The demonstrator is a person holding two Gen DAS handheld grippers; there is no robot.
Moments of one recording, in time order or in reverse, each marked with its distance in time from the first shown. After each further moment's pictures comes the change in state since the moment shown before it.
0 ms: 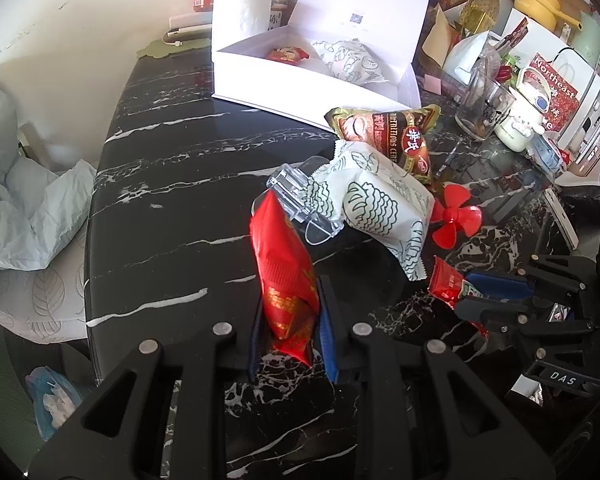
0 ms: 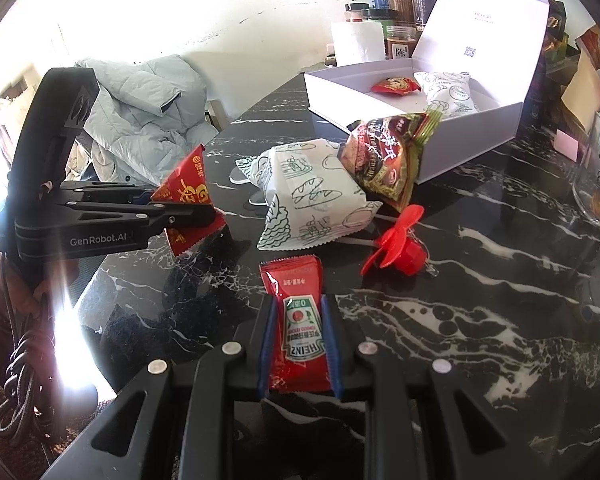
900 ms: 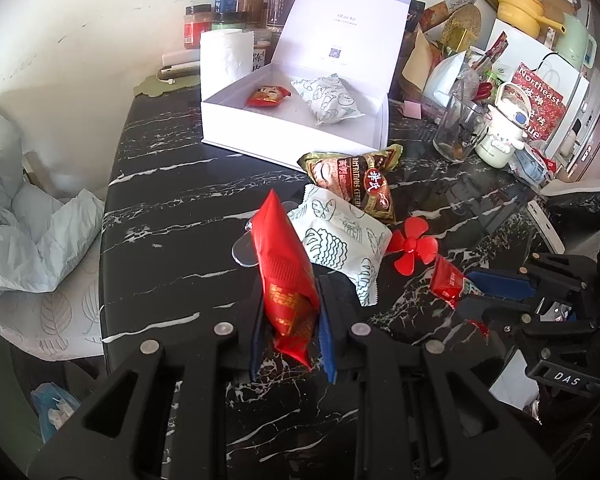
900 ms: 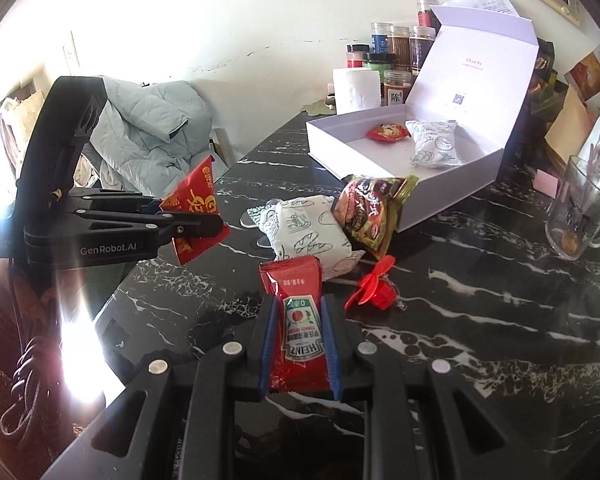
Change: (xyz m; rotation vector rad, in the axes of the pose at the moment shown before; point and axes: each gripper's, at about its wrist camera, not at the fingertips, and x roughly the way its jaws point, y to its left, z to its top) left arm -0.036 -0.021 0.016 0.033 -0.081 0.001; right arm -0.047 0.005 0.014 -0.037 -0.104 -0.029
